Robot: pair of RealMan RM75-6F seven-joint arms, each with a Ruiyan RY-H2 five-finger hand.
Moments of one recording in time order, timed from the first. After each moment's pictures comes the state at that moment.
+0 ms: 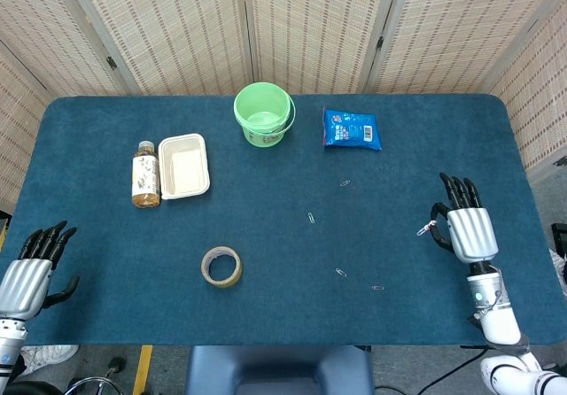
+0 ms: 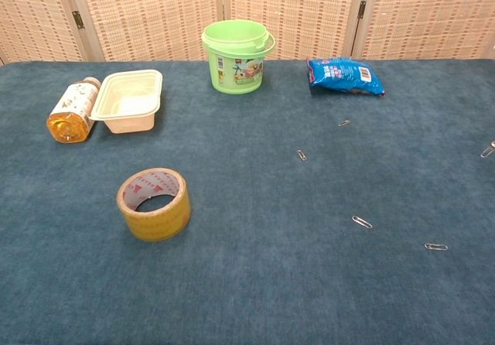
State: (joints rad) left arm -0.18 -1.12 -0.02 -1.51 1.50 1.37 -0.06; right arm 0.36 -1.46 0.12 -1.18 -1.40 1.35 -0.05
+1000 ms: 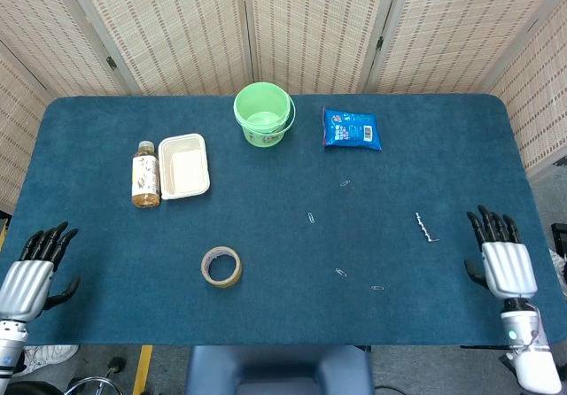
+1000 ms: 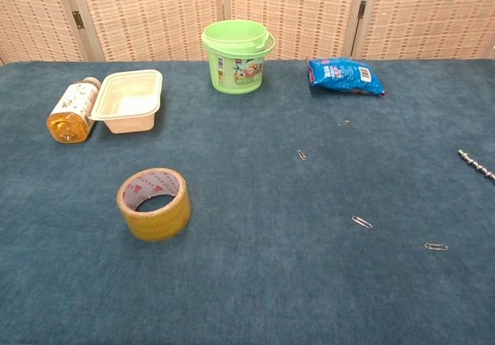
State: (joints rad) left arm -0.18 -1.13 -0.02 -1.51 1.50 1.37 -0.03; right arm 0.18 -1.24 0.04 -1.53 -1.30 1.39 -0.25
